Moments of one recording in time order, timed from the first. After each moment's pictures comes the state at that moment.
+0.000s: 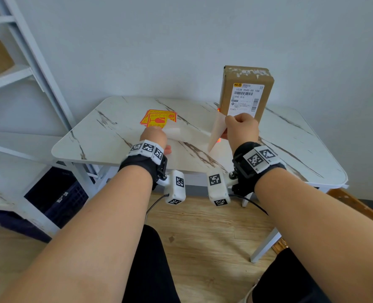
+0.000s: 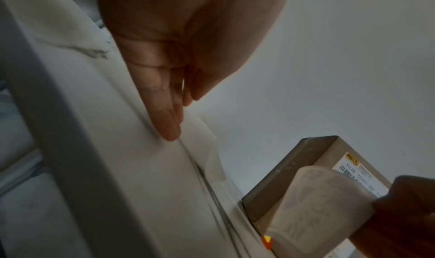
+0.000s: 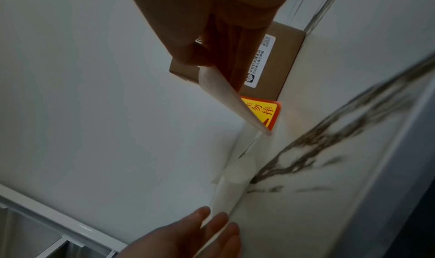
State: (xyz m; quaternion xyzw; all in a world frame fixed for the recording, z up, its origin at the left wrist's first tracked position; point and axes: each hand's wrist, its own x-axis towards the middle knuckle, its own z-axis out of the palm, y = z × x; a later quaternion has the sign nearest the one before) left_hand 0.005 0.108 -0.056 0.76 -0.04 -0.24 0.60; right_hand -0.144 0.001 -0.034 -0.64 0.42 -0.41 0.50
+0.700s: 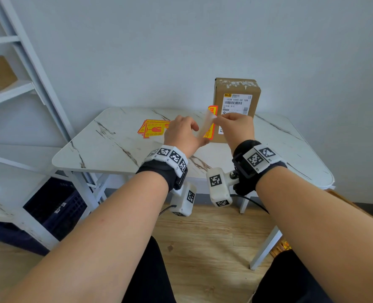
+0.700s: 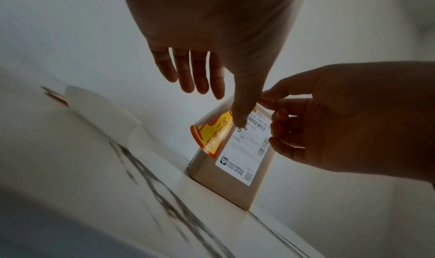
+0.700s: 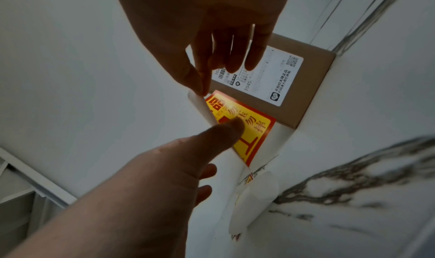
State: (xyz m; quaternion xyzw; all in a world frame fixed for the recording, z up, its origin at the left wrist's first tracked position) left_hand -0.061 0.085 -0.026 0.85 -0.40 0.04 0.34; right_hand -0.158 -0.003 -0.009 -0.69 0.36 -0.39 0.49
